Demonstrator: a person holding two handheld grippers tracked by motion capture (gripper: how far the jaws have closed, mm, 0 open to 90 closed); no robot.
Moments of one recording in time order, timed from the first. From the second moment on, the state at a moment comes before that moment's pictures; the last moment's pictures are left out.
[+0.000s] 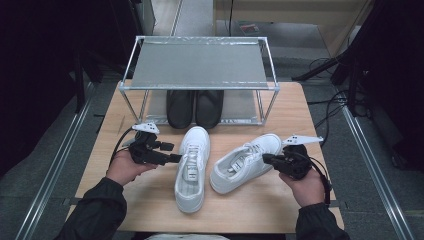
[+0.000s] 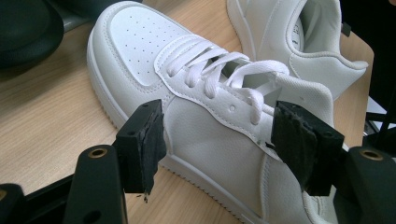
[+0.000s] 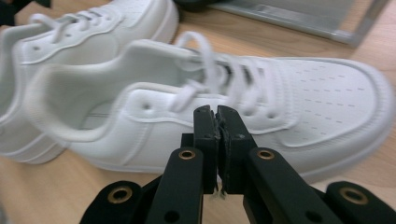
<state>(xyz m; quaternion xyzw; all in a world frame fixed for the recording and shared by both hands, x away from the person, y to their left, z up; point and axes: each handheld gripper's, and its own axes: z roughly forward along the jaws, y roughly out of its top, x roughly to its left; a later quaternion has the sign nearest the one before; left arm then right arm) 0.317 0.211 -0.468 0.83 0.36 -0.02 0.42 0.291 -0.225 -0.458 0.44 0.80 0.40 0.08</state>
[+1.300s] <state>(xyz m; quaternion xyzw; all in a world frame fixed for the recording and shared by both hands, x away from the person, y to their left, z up) 0.304 0.224 -0.469 0.83 0.37 0.00 0.42 0.338 -0.235 -0.487 0.47 0.79 0.38 0.06</state>
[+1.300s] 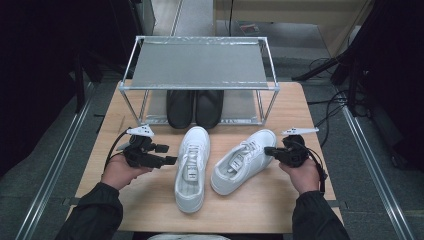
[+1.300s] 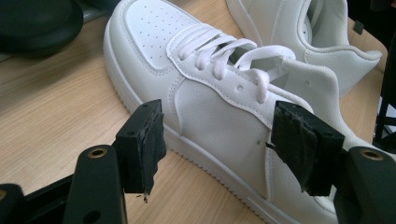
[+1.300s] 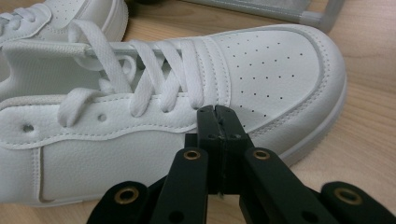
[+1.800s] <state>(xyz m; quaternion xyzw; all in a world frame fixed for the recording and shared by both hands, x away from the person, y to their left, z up) 0.292 0.232 -0.471 0.82 0.38 0.01 0.42 0.358 -0.215 -0.487 0.43 0.82 0.38 0.06</state>
